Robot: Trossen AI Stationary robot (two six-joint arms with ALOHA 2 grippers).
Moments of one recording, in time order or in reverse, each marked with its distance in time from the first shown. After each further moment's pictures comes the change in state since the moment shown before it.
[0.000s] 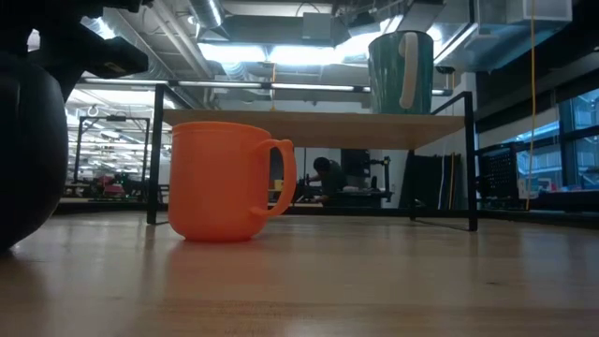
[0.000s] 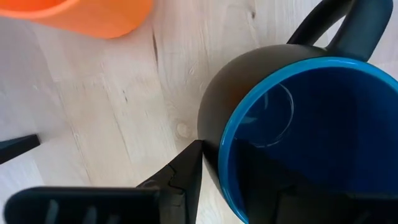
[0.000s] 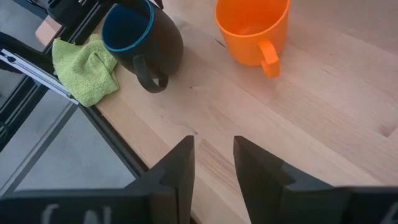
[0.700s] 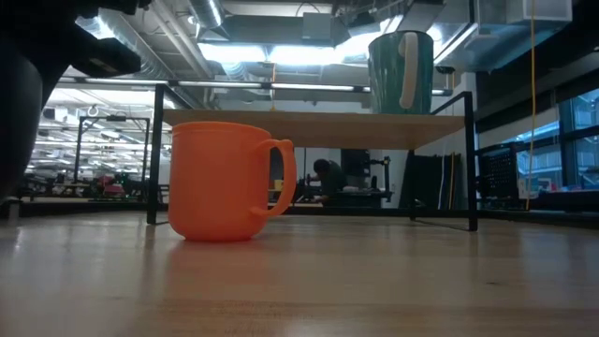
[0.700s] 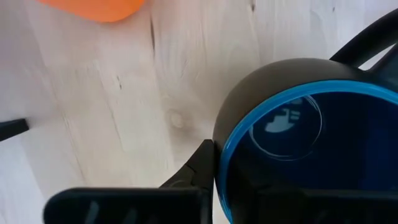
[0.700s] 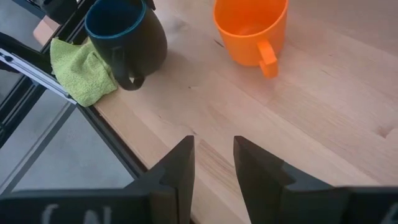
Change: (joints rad) left arm 0.000 -0.014 -0.002 -0.017 0.029 -0.057; right arm 0.000 0.000 0.000 -0.006 0.001 0.000
